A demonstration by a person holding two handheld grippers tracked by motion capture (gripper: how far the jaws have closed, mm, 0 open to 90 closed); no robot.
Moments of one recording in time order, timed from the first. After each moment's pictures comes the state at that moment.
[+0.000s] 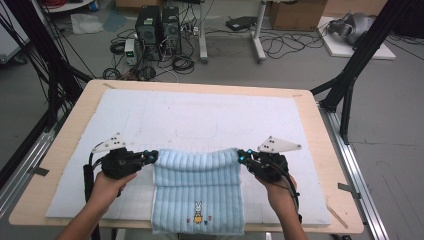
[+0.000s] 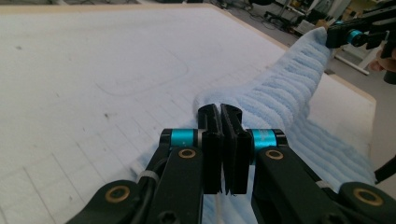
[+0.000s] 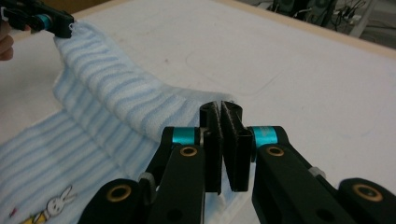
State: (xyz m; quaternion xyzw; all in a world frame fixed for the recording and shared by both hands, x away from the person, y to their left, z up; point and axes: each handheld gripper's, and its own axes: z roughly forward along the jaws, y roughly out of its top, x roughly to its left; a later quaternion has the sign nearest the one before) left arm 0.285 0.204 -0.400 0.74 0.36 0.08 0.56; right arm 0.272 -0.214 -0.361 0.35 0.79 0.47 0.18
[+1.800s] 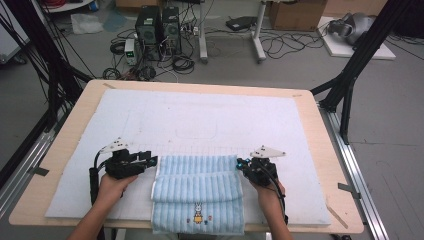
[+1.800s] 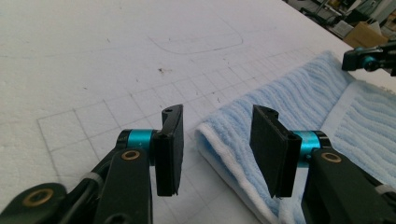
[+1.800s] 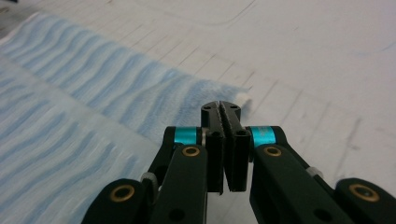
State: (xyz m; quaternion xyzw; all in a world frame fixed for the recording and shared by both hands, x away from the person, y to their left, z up) left arm 0.309 0.217 -0.446 0.73 0.43 0.09 0.53; right arm 0.296 -0.212 -0.436 0.43 0.78 0.42 0.17
